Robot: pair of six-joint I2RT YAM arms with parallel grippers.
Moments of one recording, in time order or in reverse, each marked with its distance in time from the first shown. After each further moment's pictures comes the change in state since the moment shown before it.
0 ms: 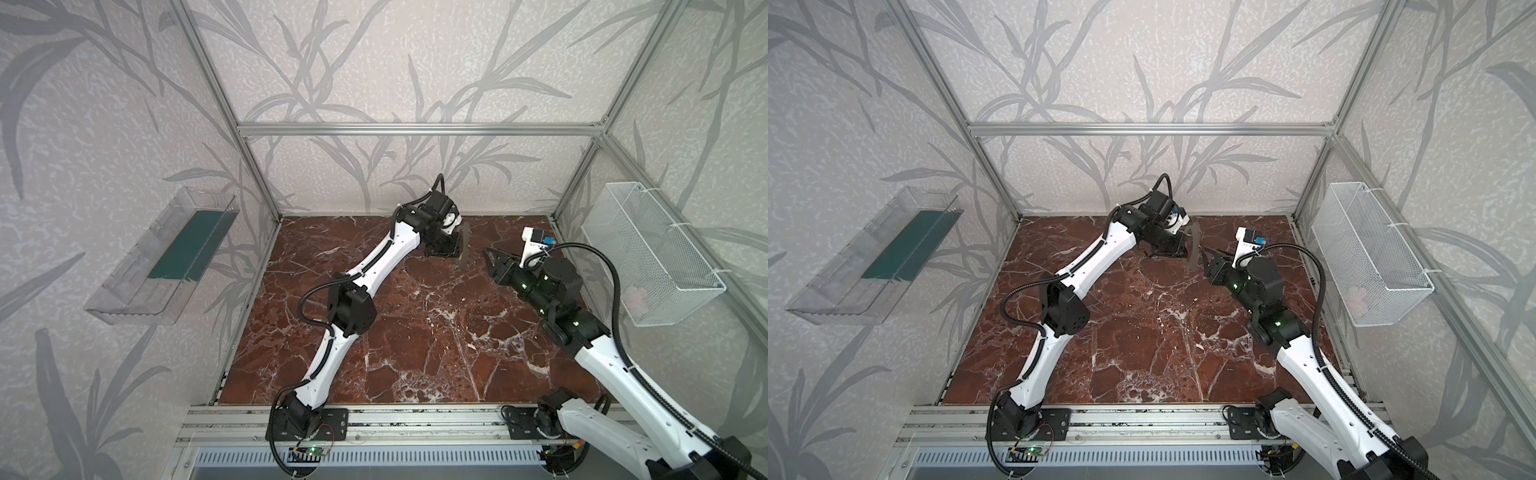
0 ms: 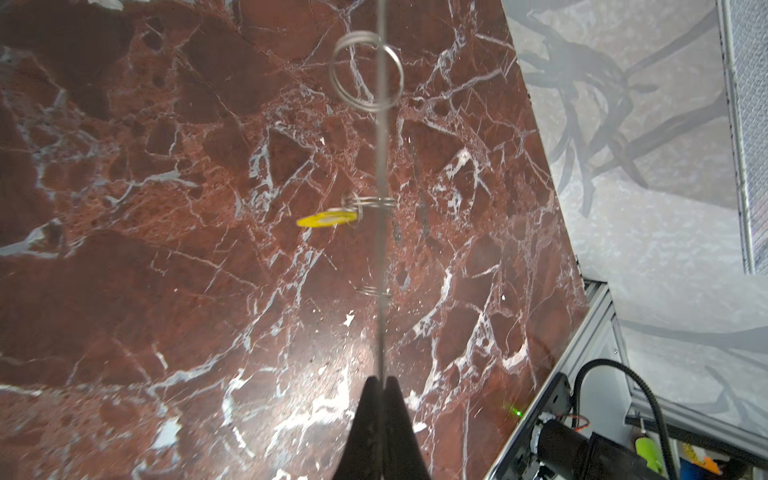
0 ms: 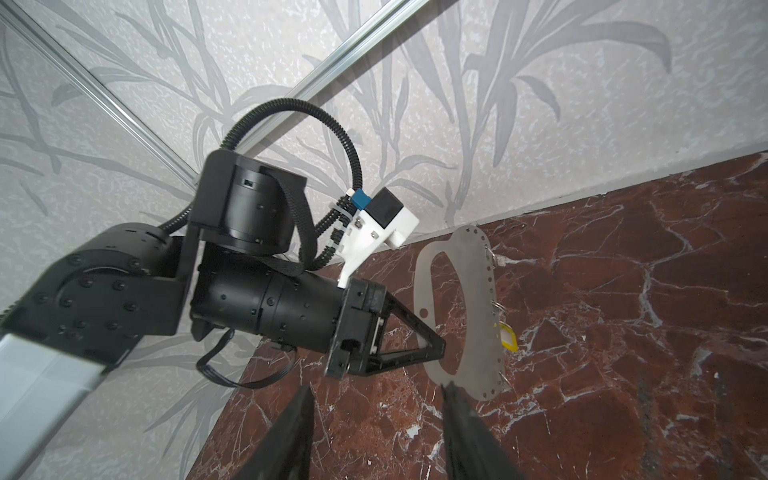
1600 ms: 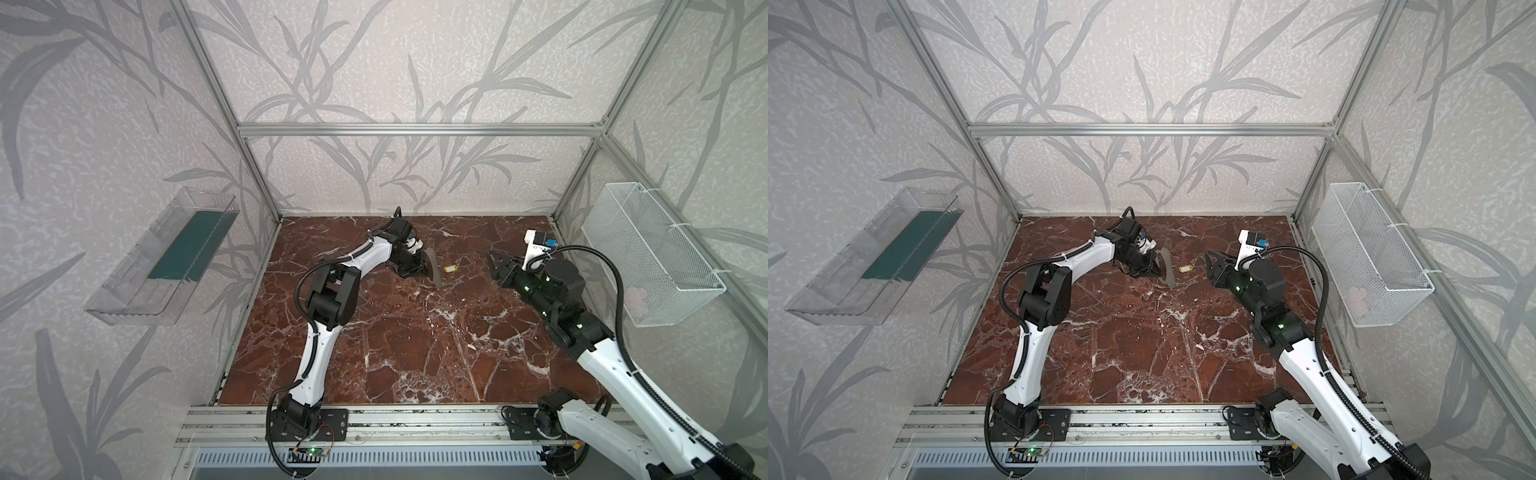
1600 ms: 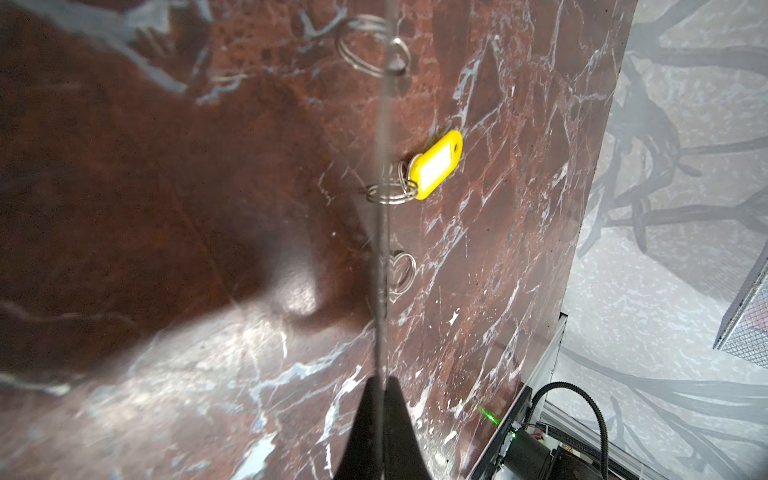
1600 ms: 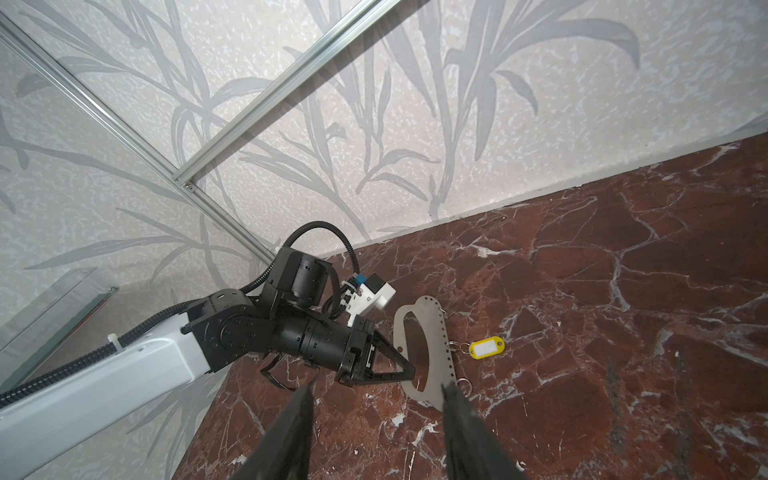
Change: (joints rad) left arm 0.226 -0.101 -0.671 0.382 0.225 -0.105; right arm -0.011 -0.021 0.000 -0.055 0.019 -0.010
